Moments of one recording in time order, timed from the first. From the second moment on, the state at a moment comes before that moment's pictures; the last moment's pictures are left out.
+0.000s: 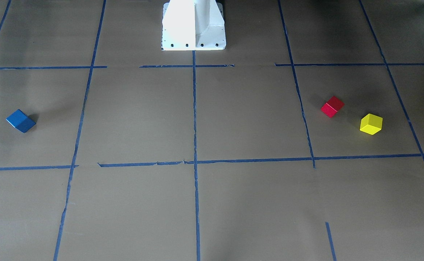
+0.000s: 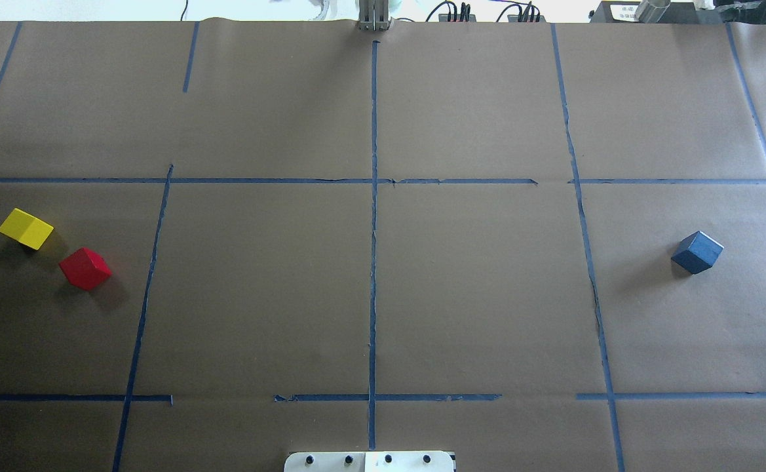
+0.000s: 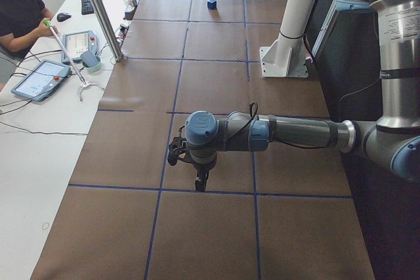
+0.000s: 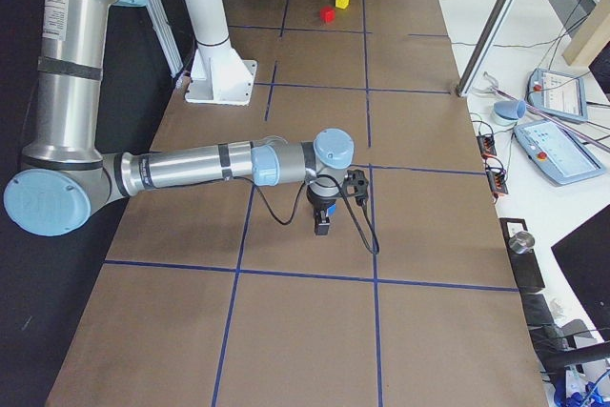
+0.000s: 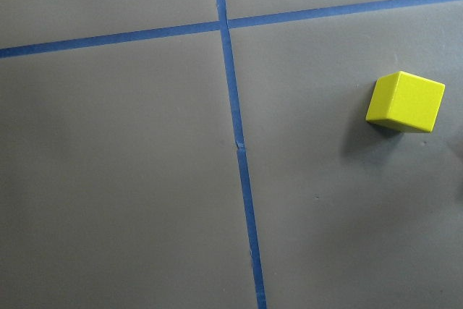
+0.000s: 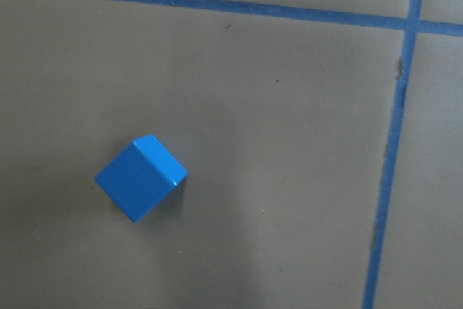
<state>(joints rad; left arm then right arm) -1.59 -1.38 -1.83 -1.49 -2.41 0.16 1.31 -1.69 1.88 -1.59 2.39 0.24</state>
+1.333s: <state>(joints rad) -1.59 -1.40 -1.84 -1.49 -2.41 0.16 1.01 -1.68 1.77 -1.16 2.18 1.19</state>
